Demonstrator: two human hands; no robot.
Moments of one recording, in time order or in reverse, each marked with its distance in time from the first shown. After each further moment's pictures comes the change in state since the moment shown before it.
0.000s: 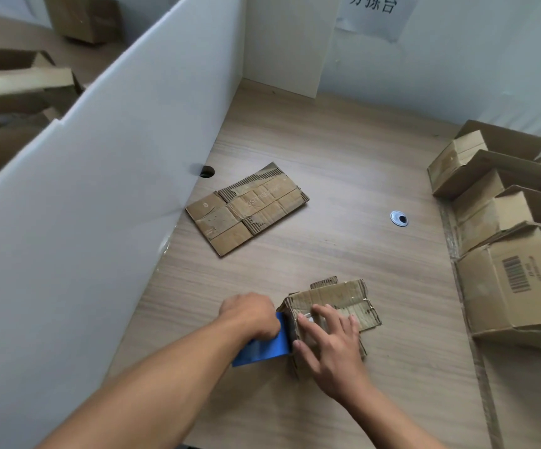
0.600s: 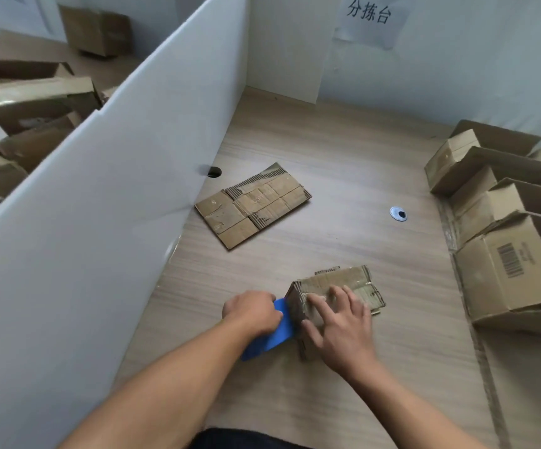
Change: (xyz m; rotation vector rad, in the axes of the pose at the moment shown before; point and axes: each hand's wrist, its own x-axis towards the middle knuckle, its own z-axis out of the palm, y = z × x) left_hand -0.022 -0.012 0.027 -0.098 0.112 -0.018; right_hand 0.003 -0.017 -0.018 -0.176 -0.102 0.180
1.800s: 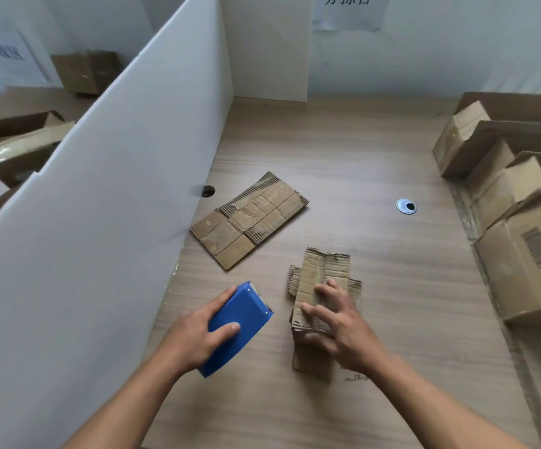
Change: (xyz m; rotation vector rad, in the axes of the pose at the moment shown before) left_hand -0.017 -0.080 -0.028 -0.356 0.210 0.145; right_hand 0.048 0.049 0.029 0.396 -0.060 -0.329
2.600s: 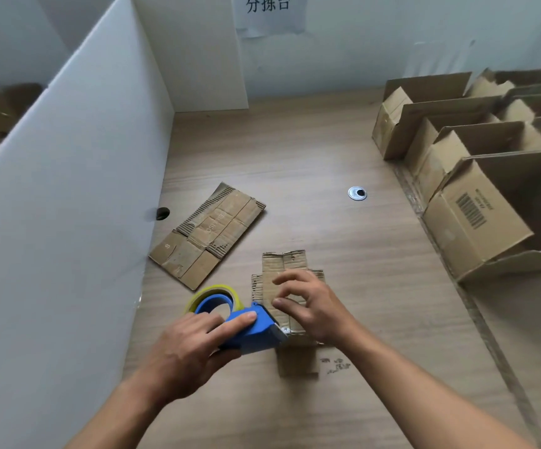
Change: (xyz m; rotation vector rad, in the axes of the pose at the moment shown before) left_hand 0.014 0.038 -0.006 0.475 0.198 0.961; right_hand 0.019 -0.050 -0.056 0.432 0.212 0.082
